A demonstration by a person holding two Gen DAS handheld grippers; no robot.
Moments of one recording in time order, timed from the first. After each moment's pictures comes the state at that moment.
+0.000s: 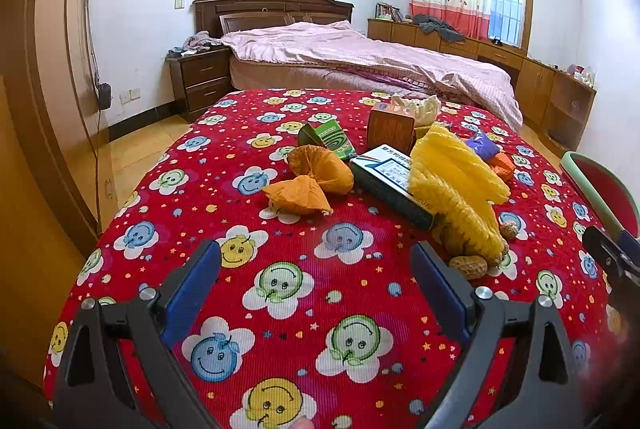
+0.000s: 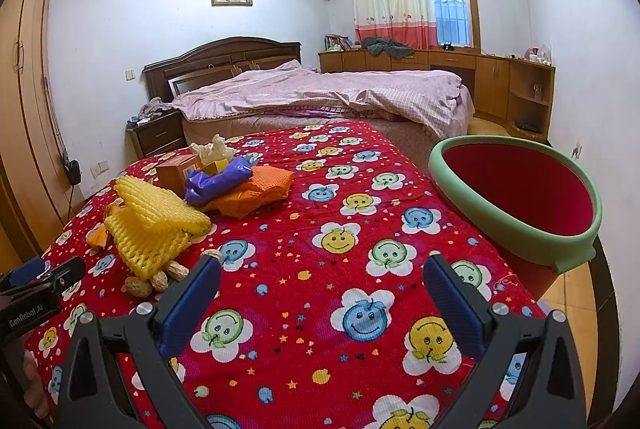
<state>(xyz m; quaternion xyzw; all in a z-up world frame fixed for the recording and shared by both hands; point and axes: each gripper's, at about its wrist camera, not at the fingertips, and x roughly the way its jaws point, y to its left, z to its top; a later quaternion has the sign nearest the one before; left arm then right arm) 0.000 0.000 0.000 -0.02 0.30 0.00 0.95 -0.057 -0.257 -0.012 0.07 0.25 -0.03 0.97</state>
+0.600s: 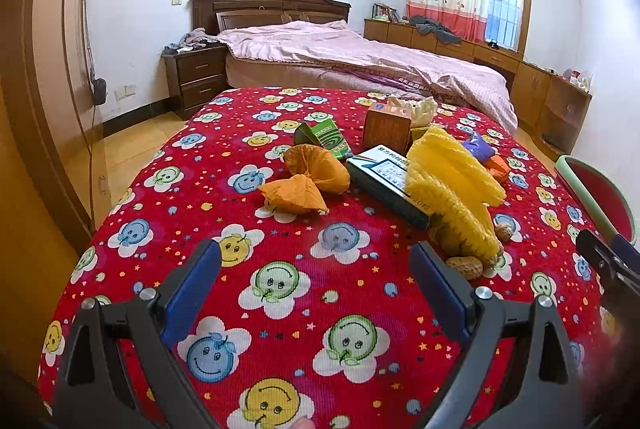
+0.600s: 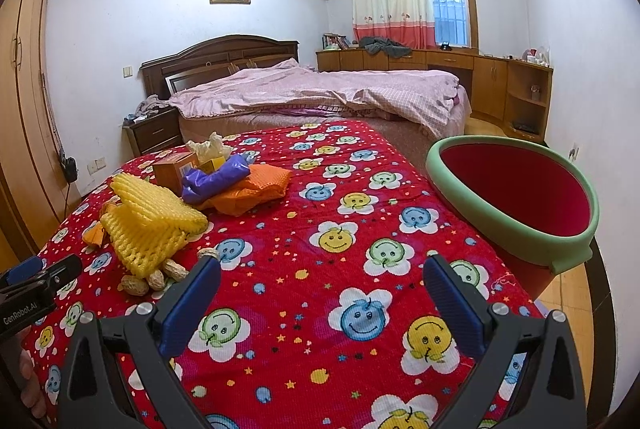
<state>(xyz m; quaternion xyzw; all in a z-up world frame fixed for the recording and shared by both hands) -0.002 -0.003 0.000 -0.03 0.30 -0.01 0.95 -0.054 -0.262 -0.013 0.06 0.25 -0.04 0.96</state>
